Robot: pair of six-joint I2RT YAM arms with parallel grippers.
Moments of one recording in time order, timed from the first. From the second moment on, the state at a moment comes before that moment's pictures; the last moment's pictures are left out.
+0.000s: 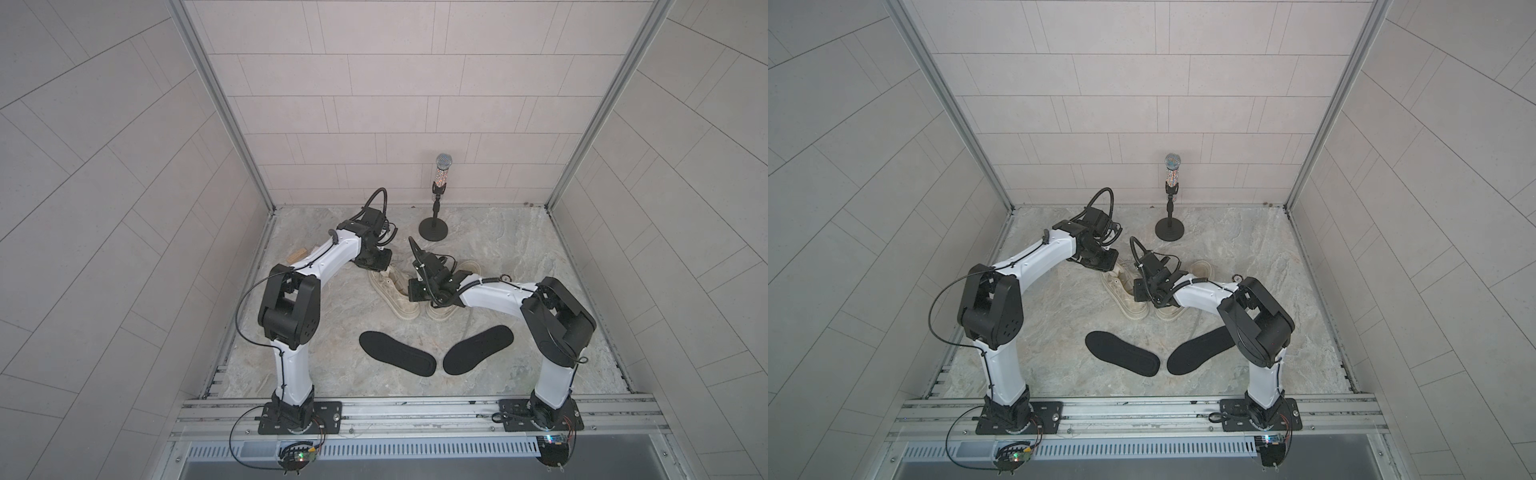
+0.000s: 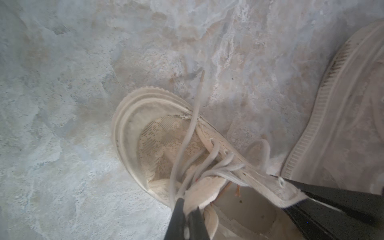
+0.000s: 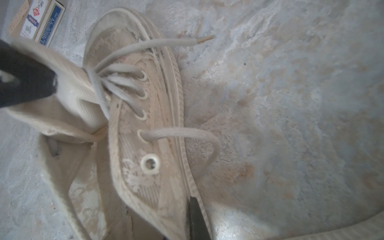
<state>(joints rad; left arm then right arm) -0.39 1.92 1.55 -0.85 0.13 -0.10 0.69 1.83 1.14 -0.22 0.00 0.59</state>
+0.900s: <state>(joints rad) -0.41 1.79 1.46 -0.73 0.12 -0.29 0.66 1.87 1.26 -0.34 -0.02 0.55</state>
